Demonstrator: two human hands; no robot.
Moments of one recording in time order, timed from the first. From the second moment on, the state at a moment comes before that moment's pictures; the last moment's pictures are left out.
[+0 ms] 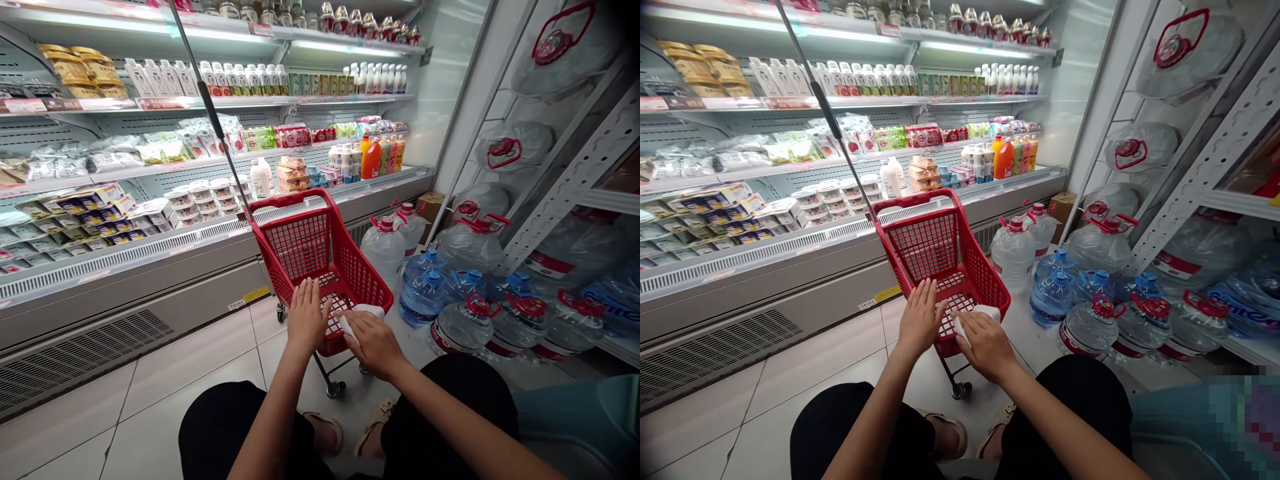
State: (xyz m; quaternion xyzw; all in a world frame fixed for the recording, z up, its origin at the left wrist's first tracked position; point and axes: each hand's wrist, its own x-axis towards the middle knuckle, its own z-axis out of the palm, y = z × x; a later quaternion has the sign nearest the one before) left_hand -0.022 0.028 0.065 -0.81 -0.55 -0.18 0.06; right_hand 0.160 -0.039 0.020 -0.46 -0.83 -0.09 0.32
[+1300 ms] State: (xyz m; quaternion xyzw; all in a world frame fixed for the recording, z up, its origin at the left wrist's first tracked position) left_hand -0.042 -0.002 0.055 -0.81 -0.53 -0.23 0.12; right_hand 0.143 0.009 0.040 -0.35 -0.88 -0.01 0.33
